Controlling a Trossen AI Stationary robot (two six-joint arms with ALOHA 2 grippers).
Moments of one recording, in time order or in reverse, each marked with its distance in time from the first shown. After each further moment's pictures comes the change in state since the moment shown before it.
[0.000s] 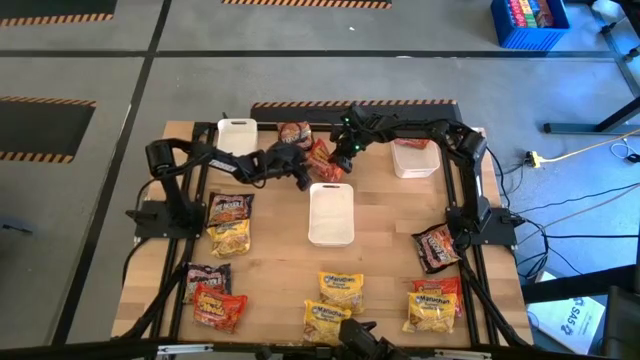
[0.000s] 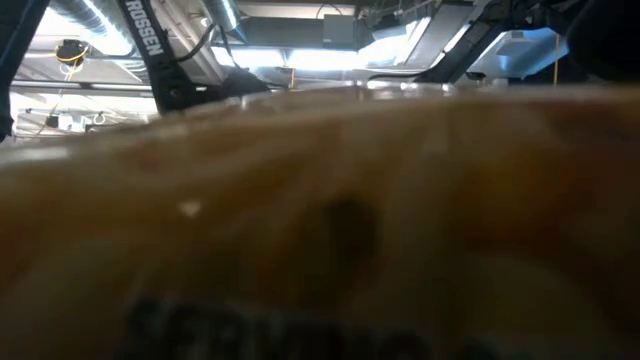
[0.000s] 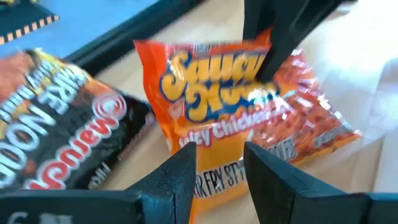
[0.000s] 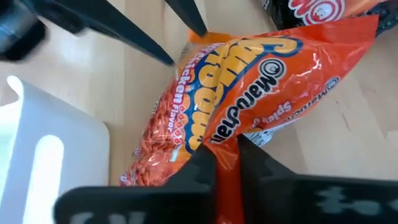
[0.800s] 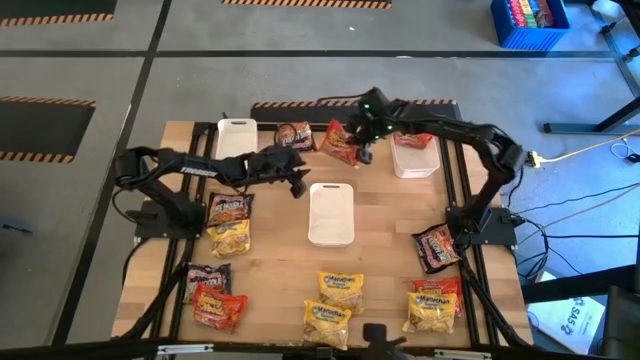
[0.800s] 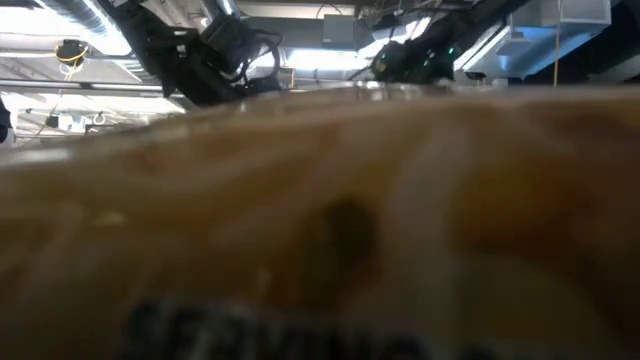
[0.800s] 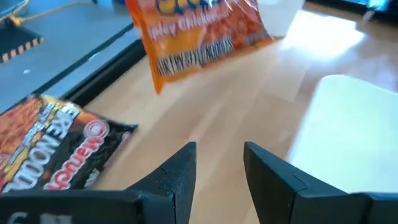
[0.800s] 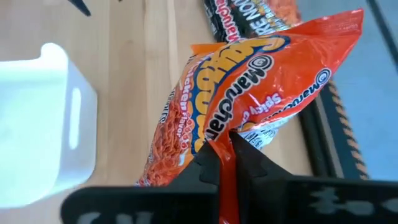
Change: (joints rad) left arm -0.129 -0.265 0.000 -0.242 -0.048 0.000; right arm 0.000 -0.349 -0.002 -0.292 0.264 -0.227
